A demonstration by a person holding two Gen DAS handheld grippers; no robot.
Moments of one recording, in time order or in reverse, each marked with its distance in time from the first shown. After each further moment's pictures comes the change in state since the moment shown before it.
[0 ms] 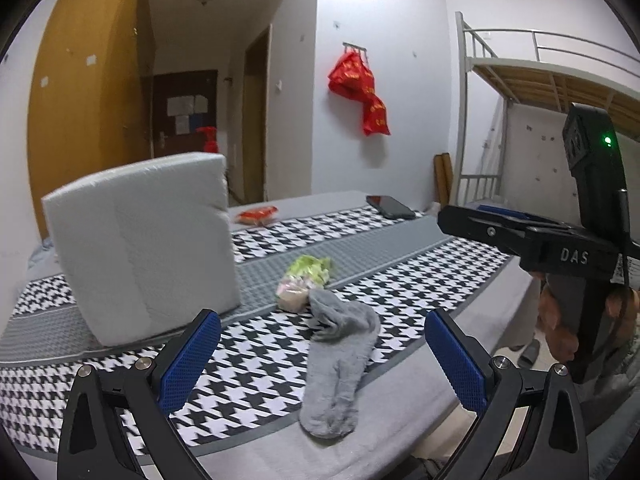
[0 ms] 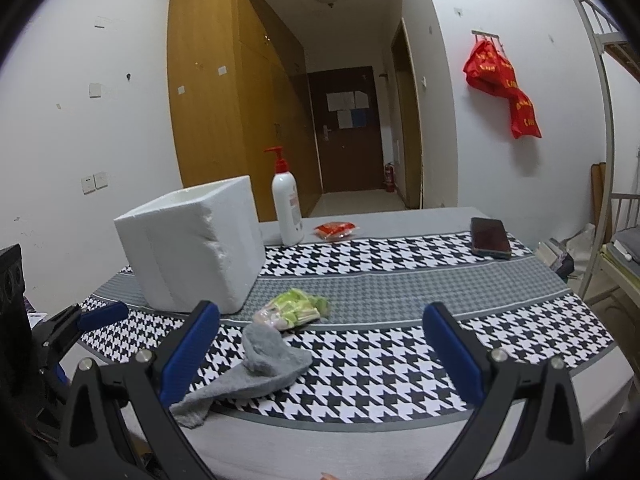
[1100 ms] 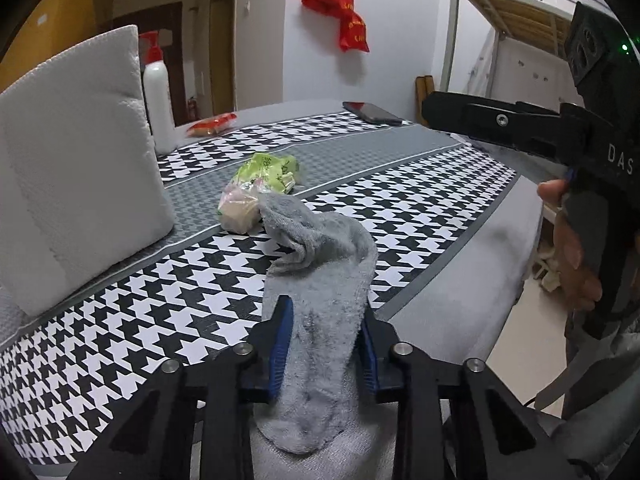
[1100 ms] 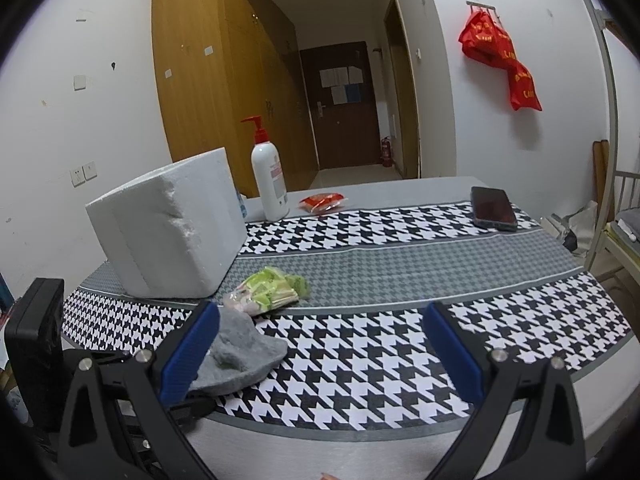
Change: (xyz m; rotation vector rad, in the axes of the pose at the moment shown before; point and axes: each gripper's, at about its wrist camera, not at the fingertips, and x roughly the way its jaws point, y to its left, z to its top) left arm 0.067 -0.011 -0.025 0.030 0.310 -0.071; right arm 0.036 -0.023 -0.009 0.040 0.090 0.009
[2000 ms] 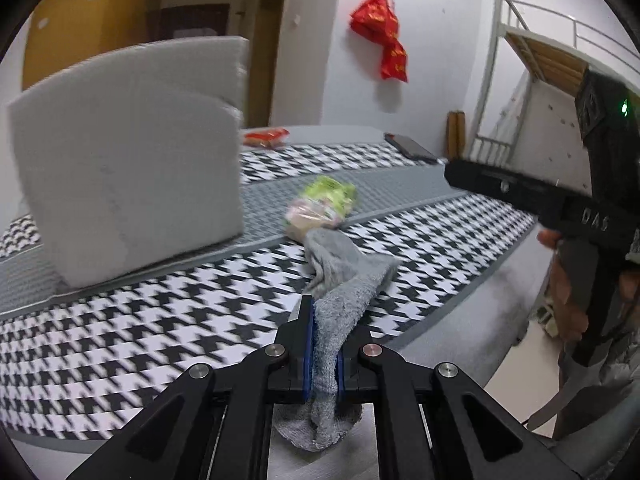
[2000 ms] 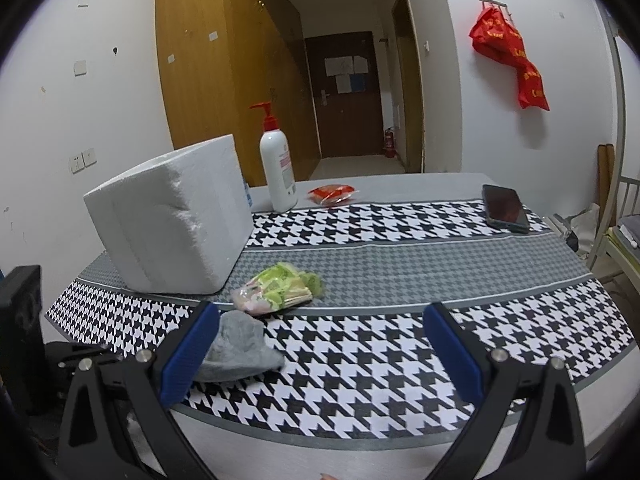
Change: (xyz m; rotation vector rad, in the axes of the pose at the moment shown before) left arm -0.039 0.039 -0.006 -0.146 -0.090 0.057; right arm 0.016 0.021 0.007 -0.034 0.049 -0.008
